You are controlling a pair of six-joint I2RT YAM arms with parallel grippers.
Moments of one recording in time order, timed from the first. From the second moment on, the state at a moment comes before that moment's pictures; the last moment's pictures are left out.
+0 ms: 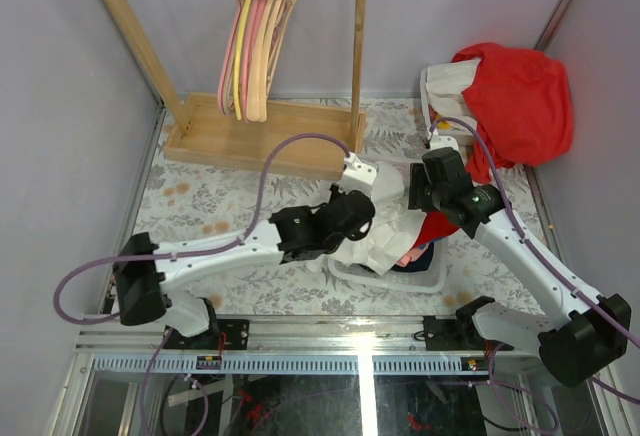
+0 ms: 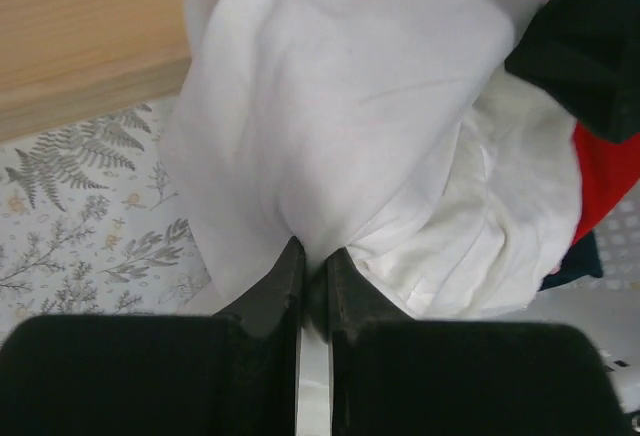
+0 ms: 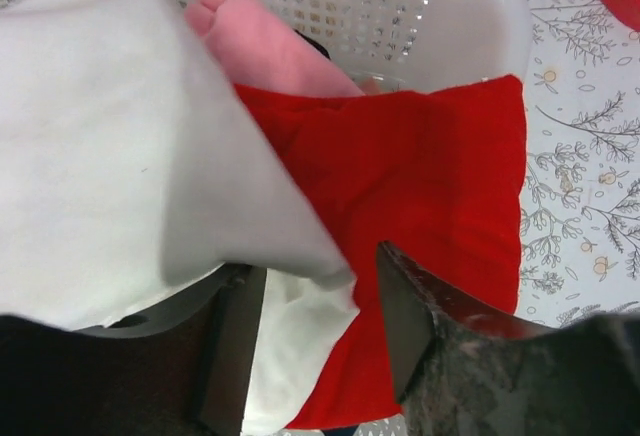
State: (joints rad) left arm -1.16 1.53 1.24 -0.40 -0.58 -0.46; right arm 0.48 1.11 0.96 -0.67 0.25 0.36
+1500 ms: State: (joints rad) left arm -1.16 1.23 1.13 -0.44 -0.52 -0.51; right arm 0.48 1.10 0.81 -0.27 -0.13 0.37
